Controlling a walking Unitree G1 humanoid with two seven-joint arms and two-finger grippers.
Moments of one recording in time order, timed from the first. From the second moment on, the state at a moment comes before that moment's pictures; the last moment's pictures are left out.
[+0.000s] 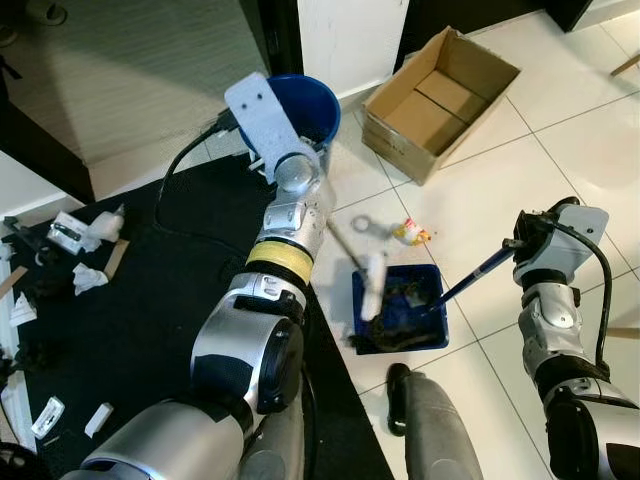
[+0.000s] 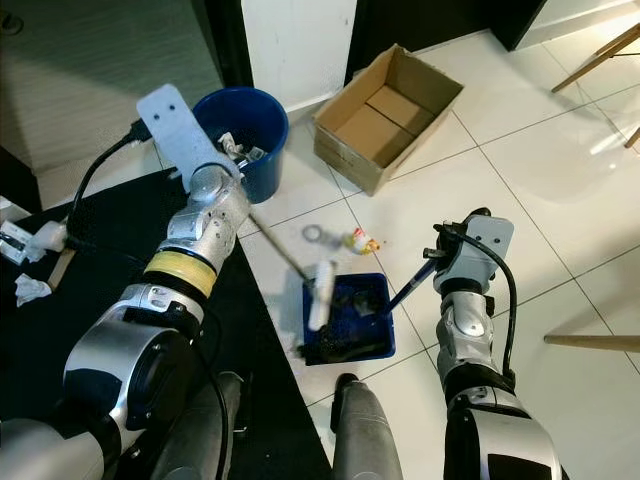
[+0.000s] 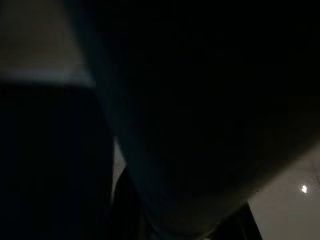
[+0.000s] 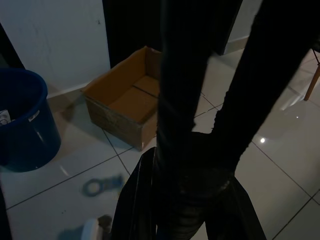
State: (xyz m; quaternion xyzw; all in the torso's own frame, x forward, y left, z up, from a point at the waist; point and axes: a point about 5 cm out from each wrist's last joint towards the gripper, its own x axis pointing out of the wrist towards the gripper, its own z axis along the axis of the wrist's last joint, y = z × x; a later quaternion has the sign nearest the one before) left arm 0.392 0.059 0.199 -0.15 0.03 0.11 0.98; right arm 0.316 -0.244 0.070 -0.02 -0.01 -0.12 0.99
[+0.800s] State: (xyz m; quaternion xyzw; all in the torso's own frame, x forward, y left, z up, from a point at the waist) left arm 0.385 0.099 0.199 0.12 -0.12 -0.05 0.99; right arm 0.319 -0.239 0.071 -0.01 -0.01 -0.11 0.99
